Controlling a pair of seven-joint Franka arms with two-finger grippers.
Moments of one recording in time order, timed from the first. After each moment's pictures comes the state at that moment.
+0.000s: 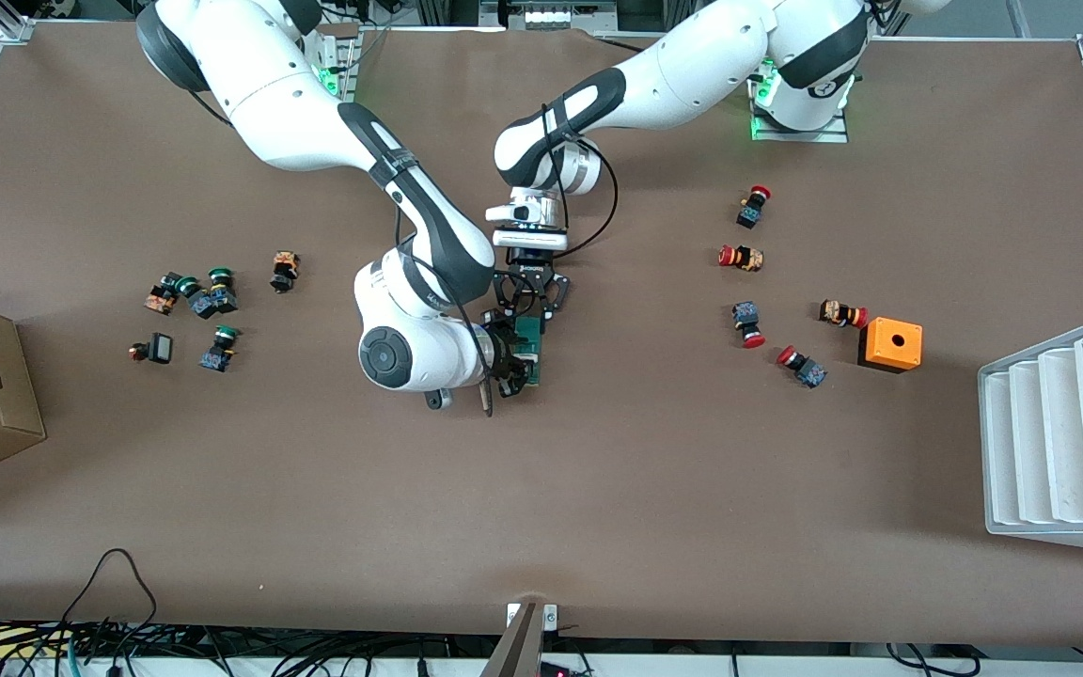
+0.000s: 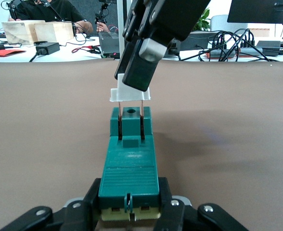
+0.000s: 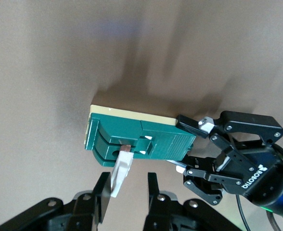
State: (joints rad) left arm -0.60 0.98 -0.52 -1.74 2.12 1.92 -2.48; right arm 0.47 0.94 0.14 -1.14 0.42 2.01 1.69
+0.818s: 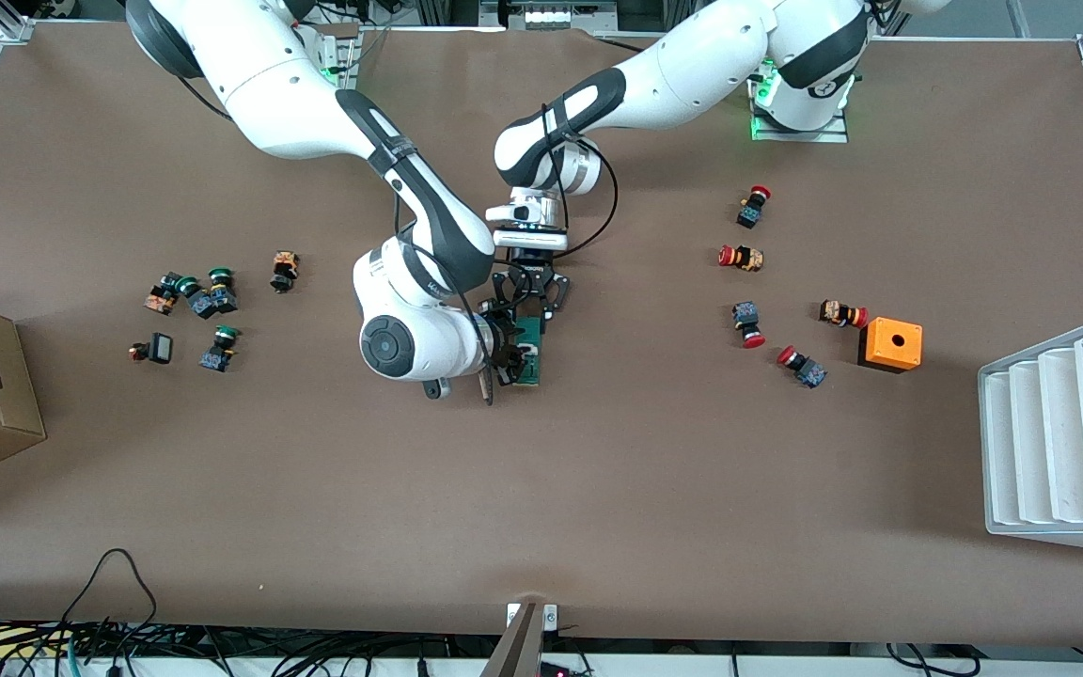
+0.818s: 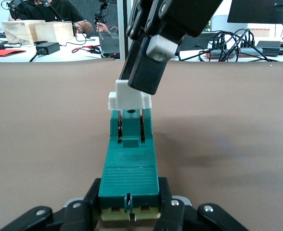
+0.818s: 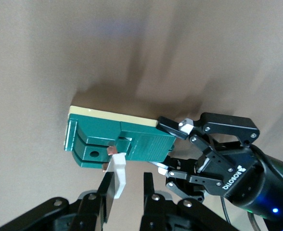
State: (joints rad) left arm -0.60 0.98 -0.52 -1.74 2.12 1.92 -2.48; right arm 0.48 0.89 0.14 -1.22 0.40 2.01 1.69
